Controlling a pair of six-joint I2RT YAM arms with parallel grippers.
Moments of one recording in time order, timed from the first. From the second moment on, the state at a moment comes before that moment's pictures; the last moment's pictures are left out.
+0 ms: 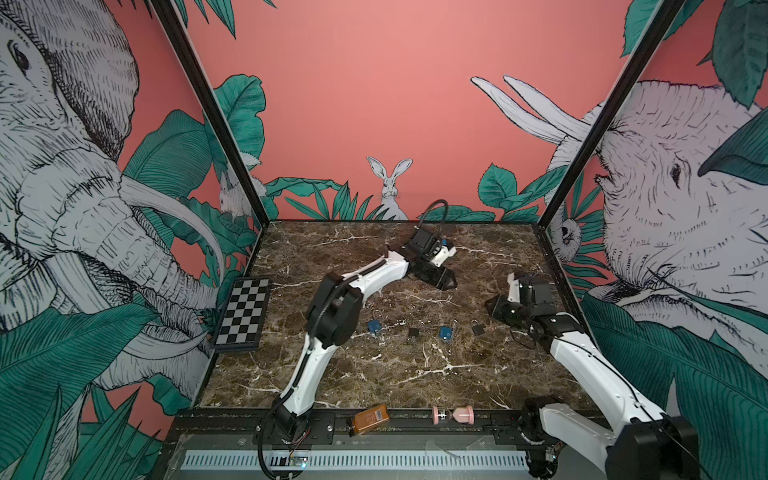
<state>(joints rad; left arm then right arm) -0.72 2.13 1.77 -0.50 0.47 -0.16 0.22 1.03 0.69 -0.46 -0.16 0.54</state>
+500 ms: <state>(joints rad) -0.71 1.46 0.97 -0.12 0.41 -0.33 0.68 1.14 0.78 -0.61 0.16 0.65</state>
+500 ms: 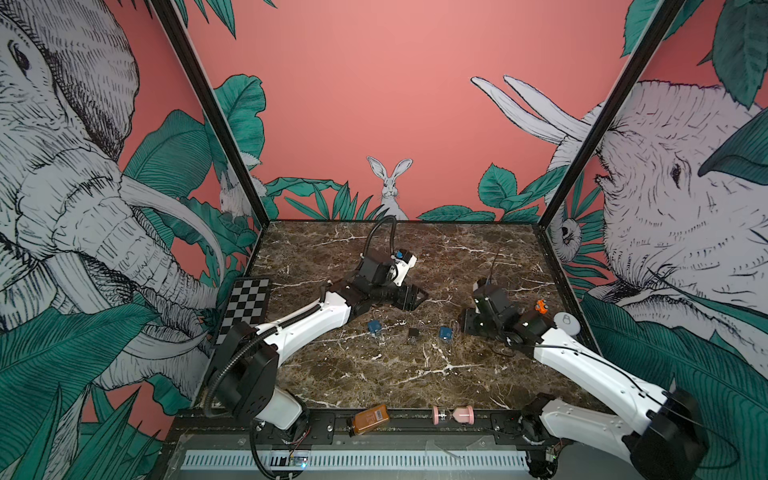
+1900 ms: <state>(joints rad) -0.66 1.45 0.78 0.19 0.50 -0.50 0.81 1.66 0.92 -0.58 0.28 0.93</state>
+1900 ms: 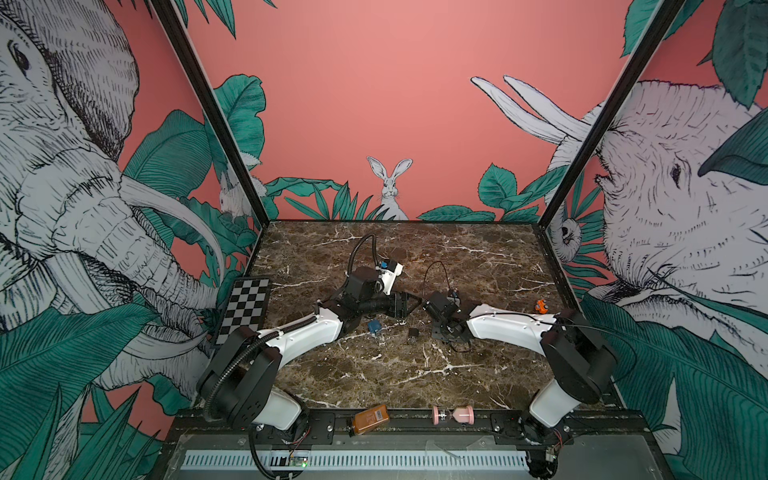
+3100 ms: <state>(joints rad) -0.65 1.57 0.83 0.10 0.54 -0.52 0.81 1.32 0.76 -0.33 0.05 0.25</state>
